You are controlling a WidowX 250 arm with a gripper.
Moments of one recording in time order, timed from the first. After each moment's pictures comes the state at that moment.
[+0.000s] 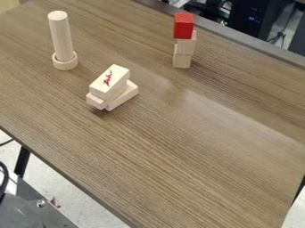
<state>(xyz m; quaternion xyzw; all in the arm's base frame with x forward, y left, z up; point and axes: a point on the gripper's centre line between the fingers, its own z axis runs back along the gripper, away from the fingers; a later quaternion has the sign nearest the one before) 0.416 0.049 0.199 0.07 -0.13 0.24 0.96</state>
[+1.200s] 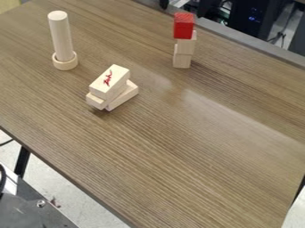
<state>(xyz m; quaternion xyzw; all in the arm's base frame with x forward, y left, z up) 0.400 0.055 0.128 0.04 -0.07 0.22 0.97</state>
